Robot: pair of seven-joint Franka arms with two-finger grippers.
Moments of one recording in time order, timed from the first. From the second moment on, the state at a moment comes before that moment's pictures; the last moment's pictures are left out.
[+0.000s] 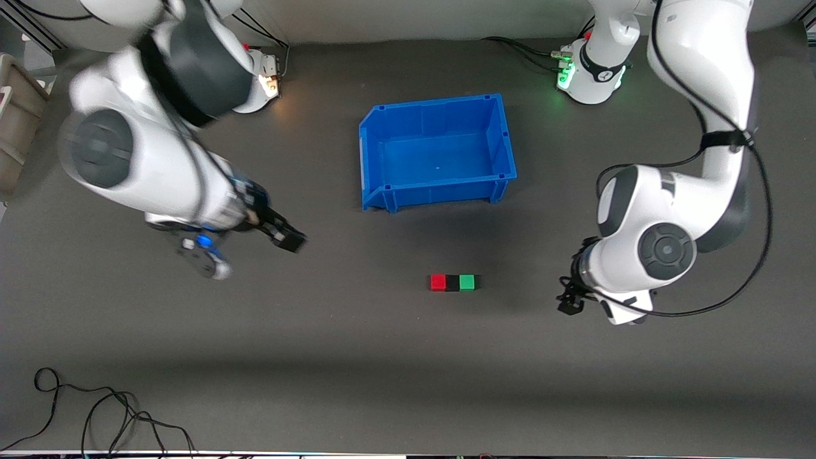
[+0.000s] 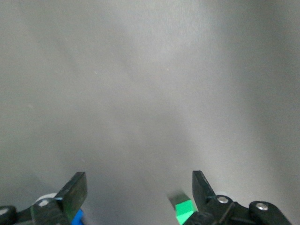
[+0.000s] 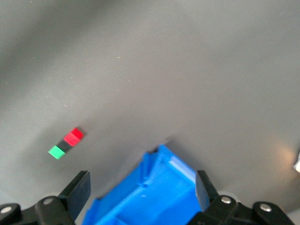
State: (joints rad) left arm -0.29 0.52 0.00 -1.44 -0.03 1.85 -1.36; right arm 0.43 0.50 -0.10 -0.97 0.21 1.32 1.08
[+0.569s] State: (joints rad) left arm -0.15 0.35 0.01 -1.51 0.01 1.76 -0.93; right arm 0.41 0.42 -0.18 -1.04 0.13 1.22 0.79
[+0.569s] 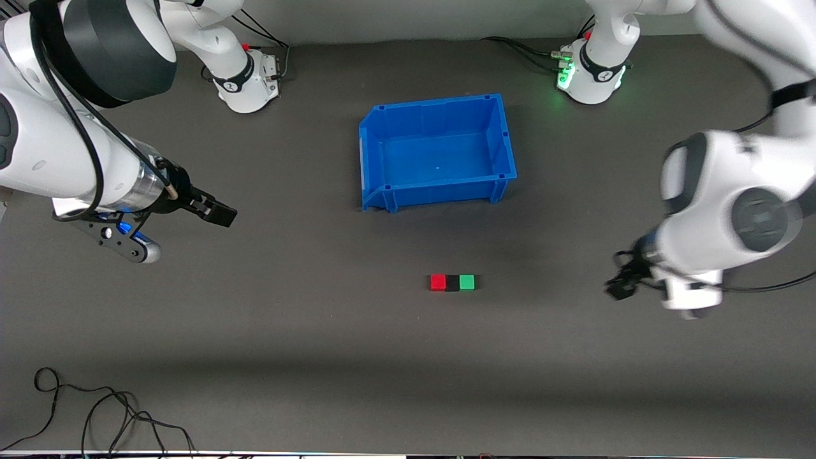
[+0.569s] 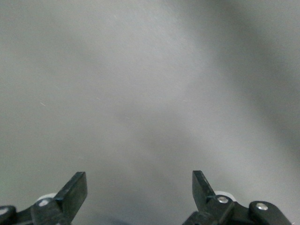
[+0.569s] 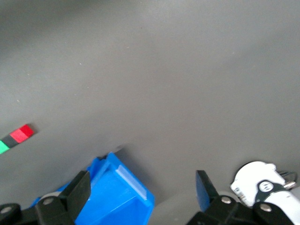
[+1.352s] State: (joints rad) left arm -0.01 0.22 -0.01 -1.54 -0.01 1.63 -0.34; right arm 0.41 0.41 -0.31 -1.04 0.12 1.21 0.40
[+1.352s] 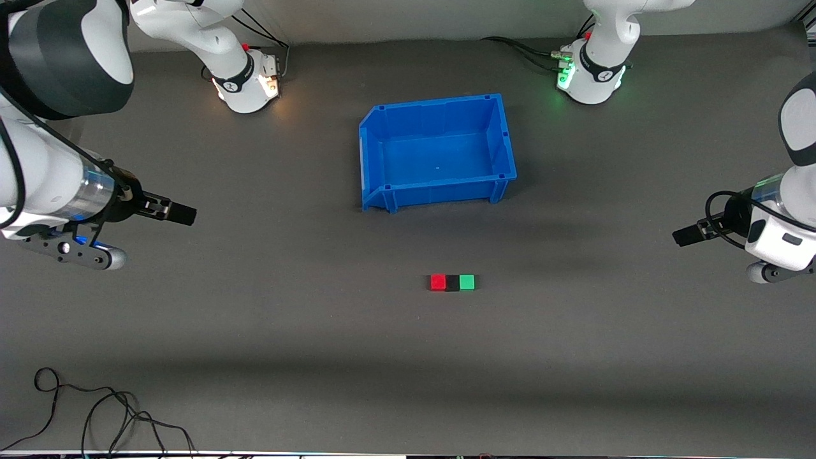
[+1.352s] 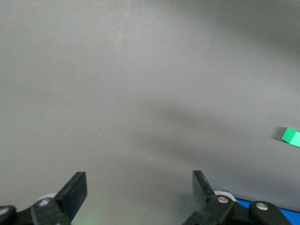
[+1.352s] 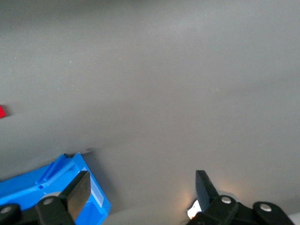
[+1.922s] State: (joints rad) left arm -0.01 0.19 0.00 -1.52 0.00 1.57 -0.12; right arm 0.41 0.41 -0.33 -1.04 0.12 1.22 0.24
